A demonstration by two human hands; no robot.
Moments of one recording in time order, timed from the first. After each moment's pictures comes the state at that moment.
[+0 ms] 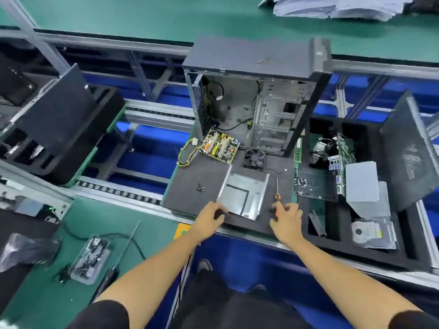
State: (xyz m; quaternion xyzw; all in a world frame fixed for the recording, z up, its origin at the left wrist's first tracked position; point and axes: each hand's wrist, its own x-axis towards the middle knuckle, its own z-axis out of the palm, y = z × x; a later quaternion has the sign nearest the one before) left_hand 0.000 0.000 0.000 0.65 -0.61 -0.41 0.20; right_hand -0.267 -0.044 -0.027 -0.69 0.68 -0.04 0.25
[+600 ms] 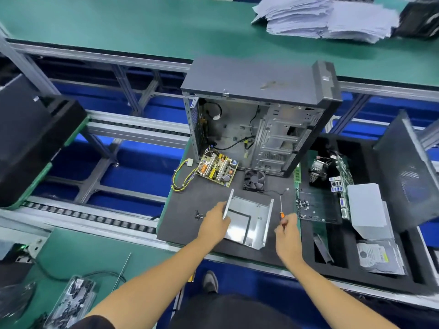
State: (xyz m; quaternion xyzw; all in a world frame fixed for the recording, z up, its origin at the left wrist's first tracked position) left_hand 0.002 -0.089 -0.002 0.70 -0.55 -0.41 0.21; right_hand -0.233 -0.071 -0.026 -0.51 0.73 -0.29 0.36
